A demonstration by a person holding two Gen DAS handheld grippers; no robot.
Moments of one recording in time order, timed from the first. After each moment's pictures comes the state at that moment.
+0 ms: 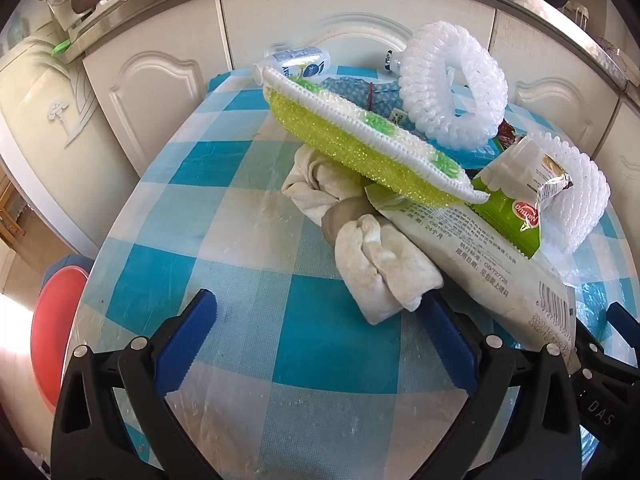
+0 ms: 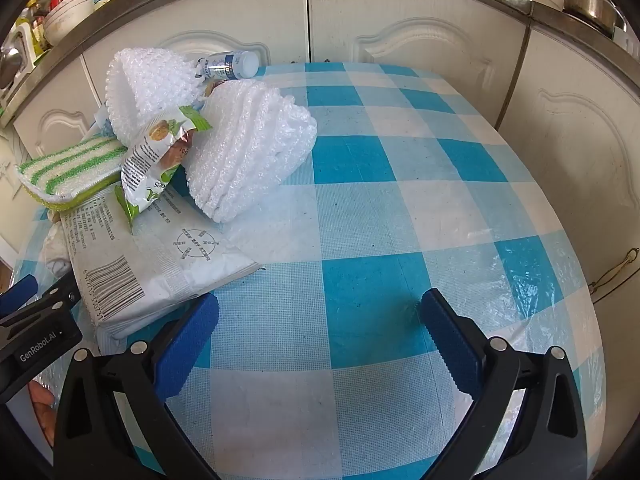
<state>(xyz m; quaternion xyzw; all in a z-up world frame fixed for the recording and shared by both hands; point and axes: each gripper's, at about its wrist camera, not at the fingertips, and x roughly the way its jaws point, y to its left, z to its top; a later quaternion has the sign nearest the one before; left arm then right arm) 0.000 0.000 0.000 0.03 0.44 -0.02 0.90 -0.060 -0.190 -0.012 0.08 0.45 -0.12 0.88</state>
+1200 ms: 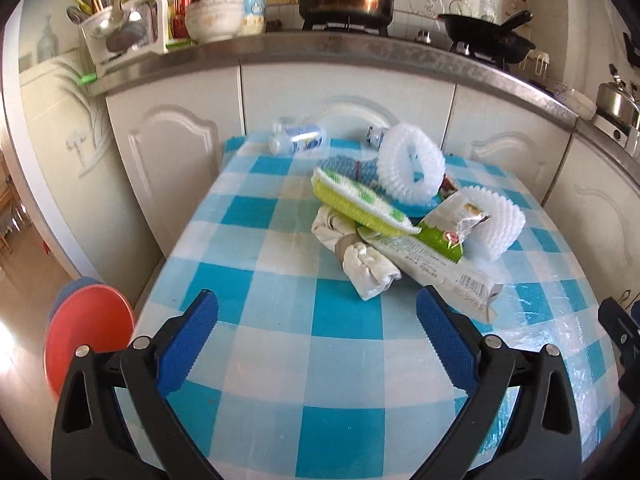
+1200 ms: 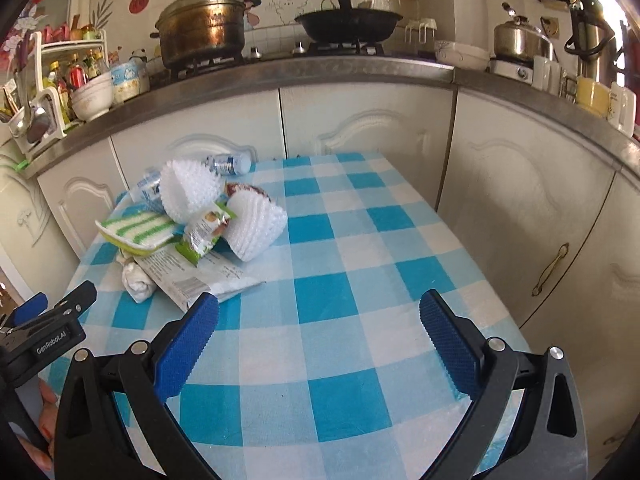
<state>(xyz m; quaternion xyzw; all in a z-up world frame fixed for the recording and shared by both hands) -0.093 0.028 0.075 0.02 0.33 -0.06 0.94 -0.187 -0.176 0.092 0.09 0.31 -0.16 0.93</state>
